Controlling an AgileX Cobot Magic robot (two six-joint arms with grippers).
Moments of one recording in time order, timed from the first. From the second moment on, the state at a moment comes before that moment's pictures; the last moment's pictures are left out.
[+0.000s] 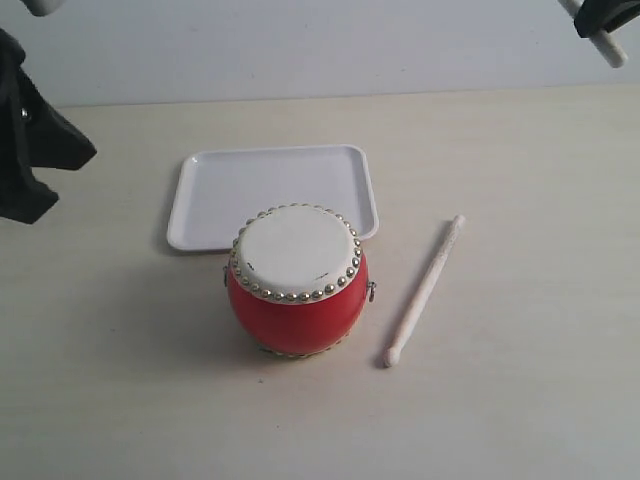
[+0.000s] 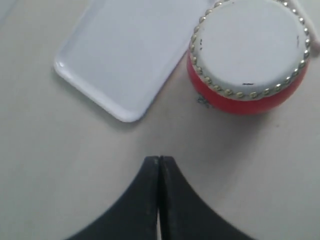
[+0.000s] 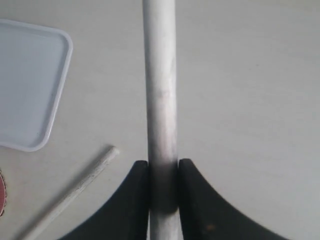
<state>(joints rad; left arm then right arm) -0.50 1.22 -1.05 -0.07 0.88 0.58 -0.04 1.87 -1.82 0.25 1.23 -0.35</state>
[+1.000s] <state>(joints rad) -0.51 1.30 -1.06 0.00 0.76 1.30 -0.04 1.77 -1.79 0.28 1.23 -0.36</state>
